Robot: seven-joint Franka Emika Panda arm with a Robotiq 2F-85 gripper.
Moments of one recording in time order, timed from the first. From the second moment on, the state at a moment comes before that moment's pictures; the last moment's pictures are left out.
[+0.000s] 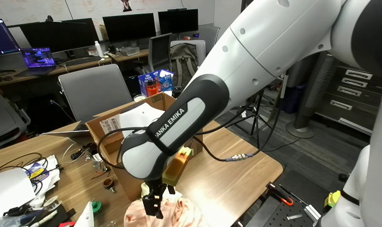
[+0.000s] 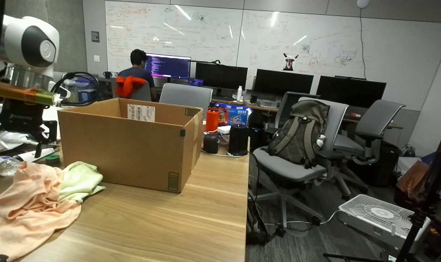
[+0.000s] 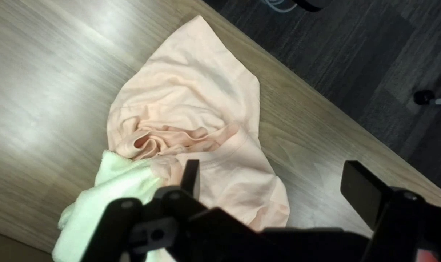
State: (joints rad) arm 0.28 0.26 0.33 -2.18 0.11 2.19 -0.09
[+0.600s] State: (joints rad) arm 0.32 0.40 0.37 -2.18 0.11 2.24 -0.13
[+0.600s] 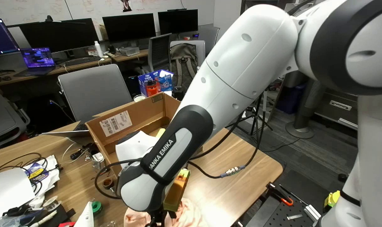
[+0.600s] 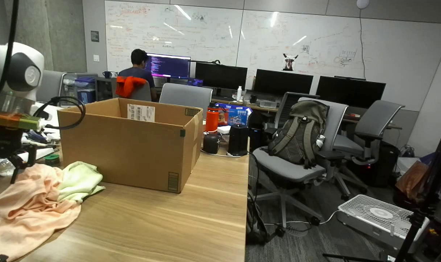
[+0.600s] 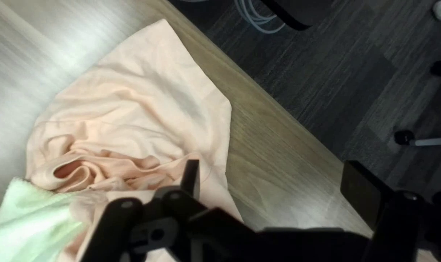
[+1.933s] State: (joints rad) arm 0.36 0.53 0.24 -2.13 -0.08 2.48 -0.01
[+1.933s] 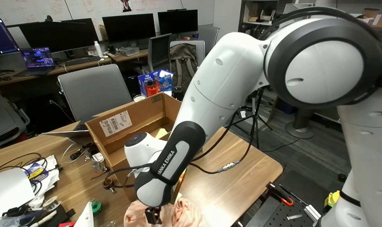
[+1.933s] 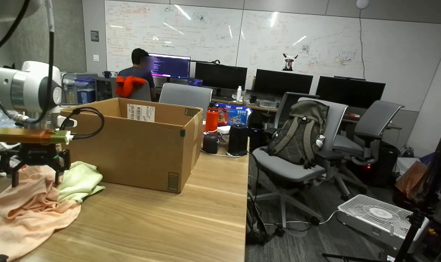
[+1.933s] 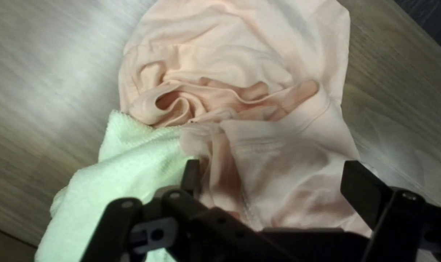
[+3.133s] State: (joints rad) arm 0.36 0.51 0.19 -2.10 -0.08 2.48 0.06
